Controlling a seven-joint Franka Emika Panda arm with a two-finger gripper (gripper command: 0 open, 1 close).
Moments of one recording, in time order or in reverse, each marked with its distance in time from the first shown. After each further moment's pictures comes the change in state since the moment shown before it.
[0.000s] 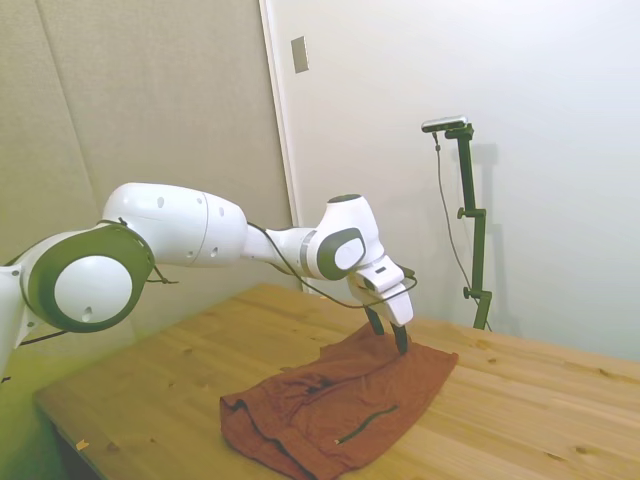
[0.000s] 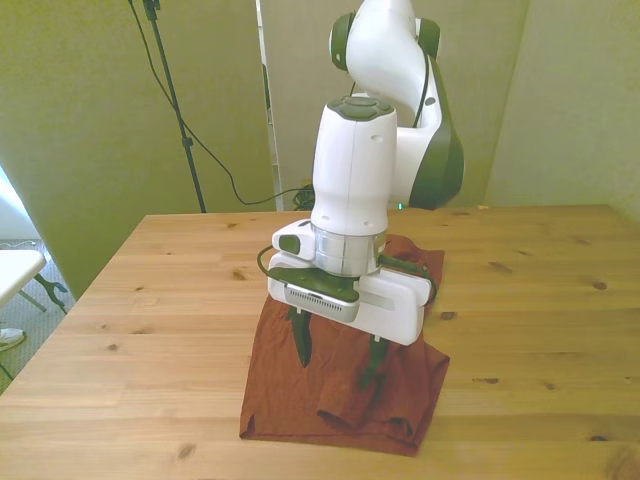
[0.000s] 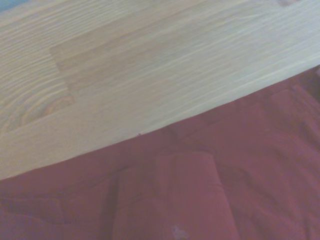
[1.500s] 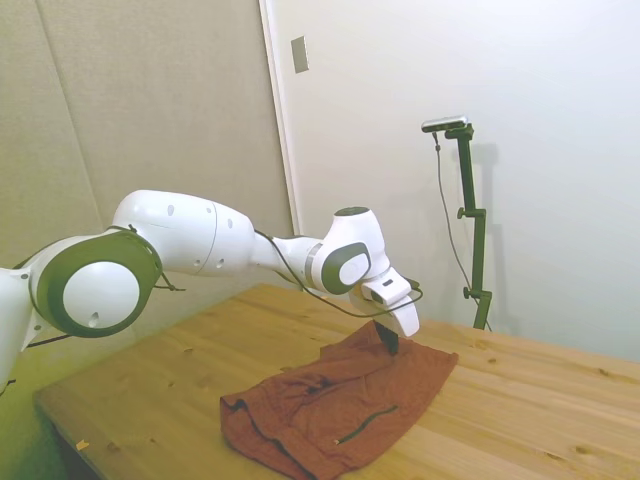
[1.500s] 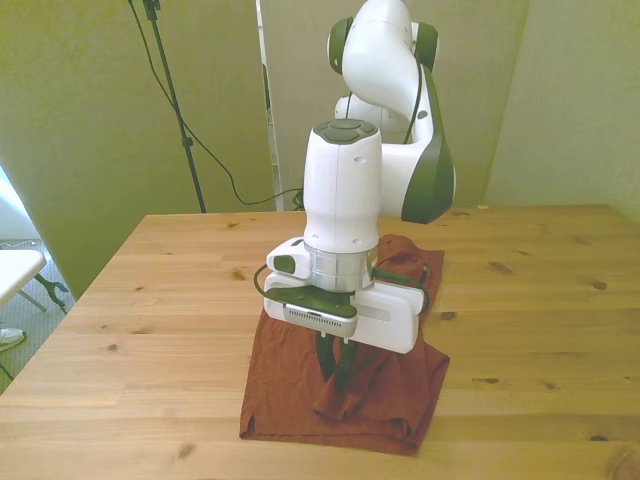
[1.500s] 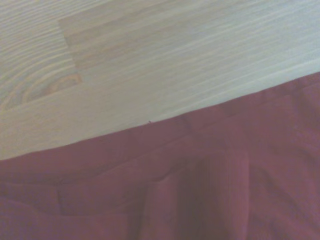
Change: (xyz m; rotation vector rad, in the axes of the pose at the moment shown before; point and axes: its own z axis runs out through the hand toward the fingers) arm 0.003 0.005 0.016 0.026 -0.031 -0.063
